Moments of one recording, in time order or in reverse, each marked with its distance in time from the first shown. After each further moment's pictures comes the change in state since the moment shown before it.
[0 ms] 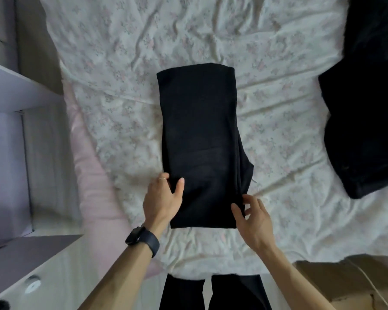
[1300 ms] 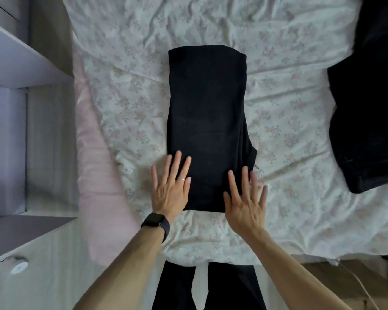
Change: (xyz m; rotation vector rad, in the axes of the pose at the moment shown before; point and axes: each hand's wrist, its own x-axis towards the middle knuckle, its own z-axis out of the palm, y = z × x) left_hand -0.036 -0.047 0.071 0.441 0.235 0.440; right_hand -0.006 0.033 0.043 -0.612 0.158 -0.345
